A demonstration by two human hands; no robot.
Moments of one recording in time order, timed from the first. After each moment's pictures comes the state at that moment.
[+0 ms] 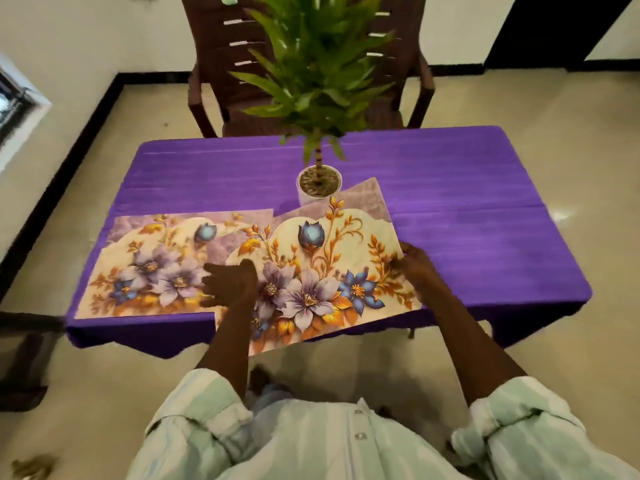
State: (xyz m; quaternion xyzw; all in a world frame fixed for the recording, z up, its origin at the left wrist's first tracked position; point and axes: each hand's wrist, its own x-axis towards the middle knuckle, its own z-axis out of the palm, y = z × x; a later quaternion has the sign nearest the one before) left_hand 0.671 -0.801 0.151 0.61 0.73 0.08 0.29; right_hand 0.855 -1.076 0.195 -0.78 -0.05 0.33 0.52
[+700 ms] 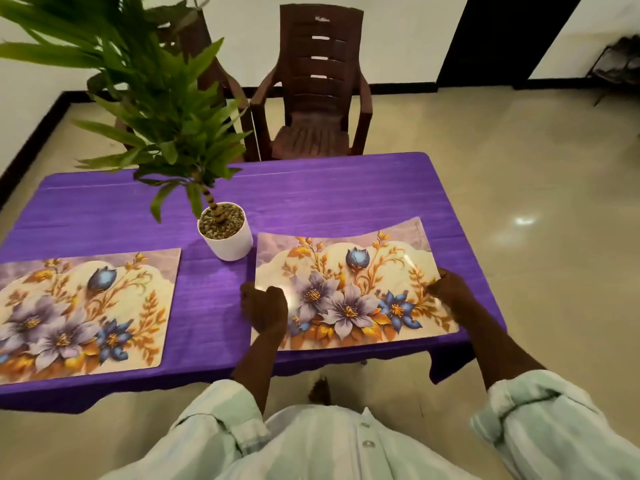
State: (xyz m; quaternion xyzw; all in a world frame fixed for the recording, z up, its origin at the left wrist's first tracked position) left_hand 0.866 -0.994 0.131 0.66 0.62 0.19 0.38; right_hand 1.071 -1.290 0.149 -0.84 0.04 0.27 0.46
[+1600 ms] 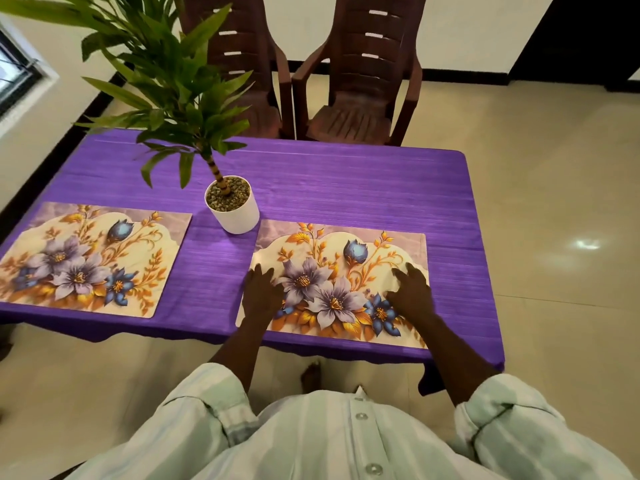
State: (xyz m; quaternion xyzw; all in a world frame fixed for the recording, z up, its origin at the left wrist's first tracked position) left_hand 0.854 -0.992 0.060 0.88 0.44 -0.03 0.19; right_hand 1.082 -1.244 0.096 -0.93 -0.27 0.22 0.10
